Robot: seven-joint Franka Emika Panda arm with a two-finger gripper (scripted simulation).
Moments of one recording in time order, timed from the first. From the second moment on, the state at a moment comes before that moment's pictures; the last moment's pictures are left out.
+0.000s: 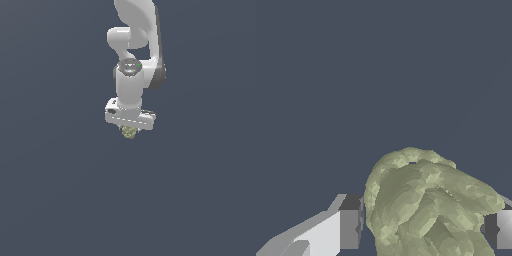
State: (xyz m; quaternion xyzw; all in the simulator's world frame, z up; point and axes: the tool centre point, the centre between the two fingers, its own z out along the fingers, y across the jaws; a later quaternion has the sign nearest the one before) arm -0.056 0.005 0.147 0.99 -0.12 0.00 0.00
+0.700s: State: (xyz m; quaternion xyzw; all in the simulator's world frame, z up) arm -0.114 0.106 0.268 0.99 -0.12 0.00 0.00
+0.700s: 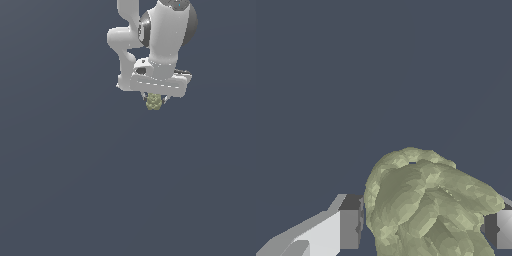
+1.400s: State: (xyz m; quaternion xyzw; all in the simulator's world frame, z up) arm -0.149 0.176 0.351 0.99 -0.12 0.00 0.00
